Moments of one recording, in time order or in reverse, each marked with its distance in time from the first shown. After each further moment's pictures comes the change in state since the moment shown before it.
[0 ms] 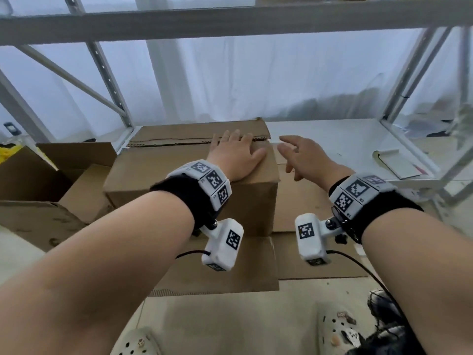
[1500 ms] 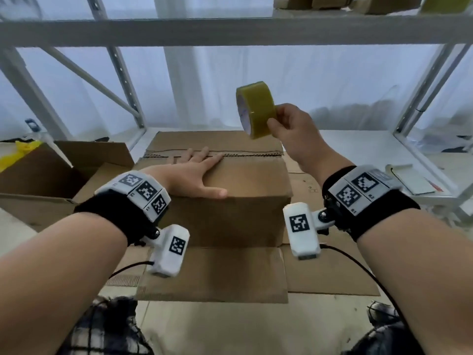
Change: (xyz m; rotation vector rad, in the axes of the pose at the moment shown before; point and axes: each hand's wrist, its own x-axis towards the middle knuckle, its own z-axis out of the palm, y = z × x) left_hand -0.039 -0.103 -0.023 0.069 -0.369 -0.009; right_hand 0.030 -0.062 0.010 0.418 0.096 -0.257
